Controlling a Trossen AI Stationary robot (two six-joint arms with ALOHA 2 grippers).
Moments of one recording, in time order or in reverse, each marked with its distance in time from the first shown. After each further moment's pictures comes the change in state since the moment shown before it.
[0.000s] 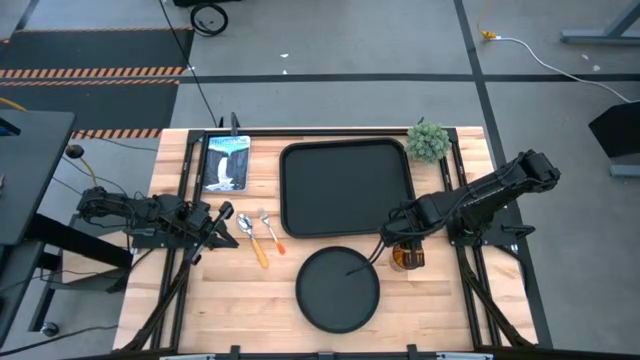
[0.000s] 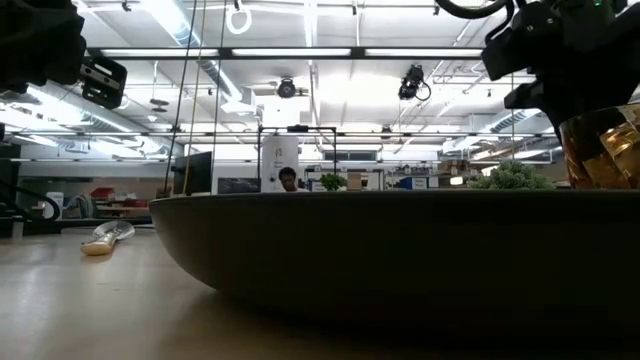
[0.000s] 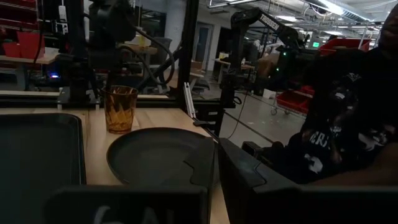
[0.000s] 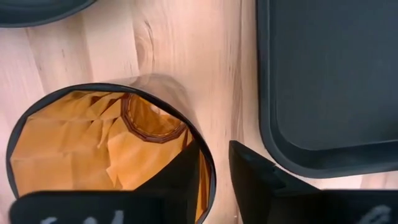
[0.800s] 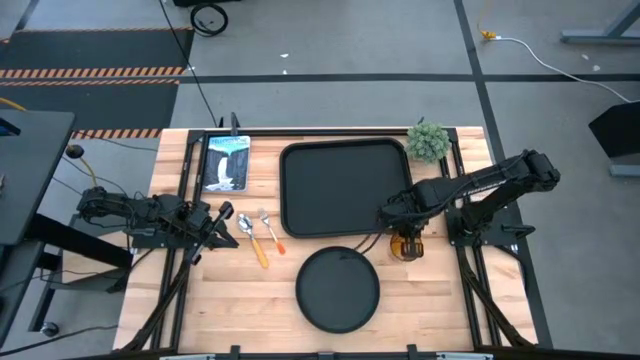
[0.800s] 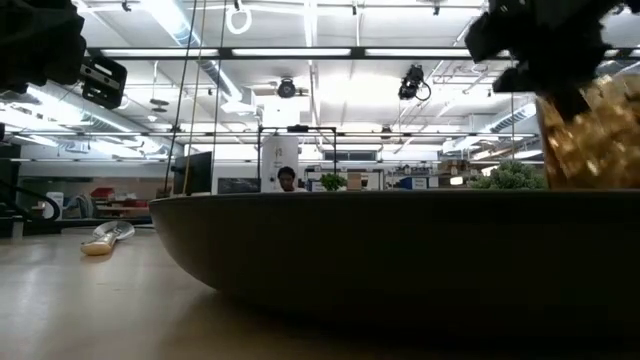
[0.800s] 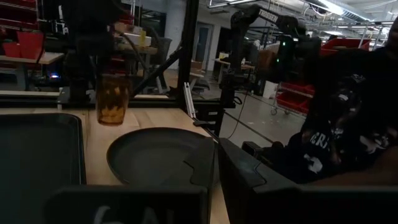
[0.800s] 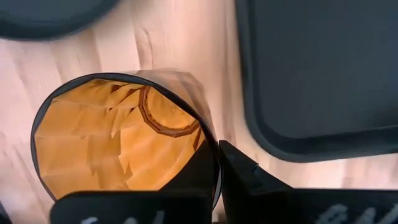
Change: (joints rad) left arm 0.000 0.000 0.000 0.000 0.000 0.000; right arm -0.113 -0.002 0.149 -0.144 -0.071 -0.078
